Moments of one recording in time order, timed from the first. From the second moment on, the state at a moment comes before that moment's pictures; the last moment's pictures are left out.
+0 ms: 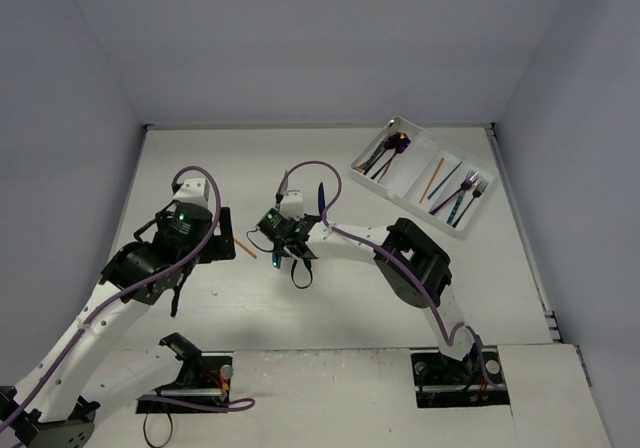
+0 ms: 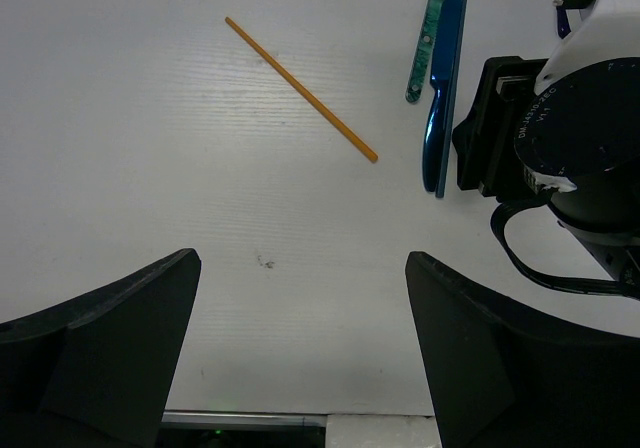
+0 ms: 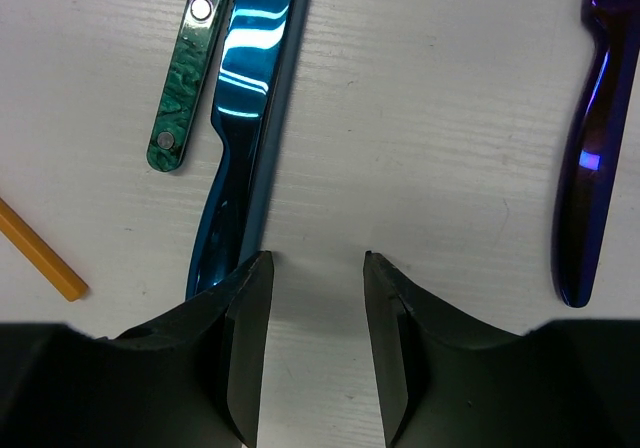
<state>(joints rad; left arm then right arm) -0.57 0.85 1.07 -1.00 -0.43 -0.47 1.00 2.13 1.49 -0.40 0.46 0.74</state>
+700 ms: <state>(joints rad) -0.57 0.84 1.07 -1.01 -0.43 -0.47 1.00 2.10 1.52 -0.41 0.48 0.73</state>
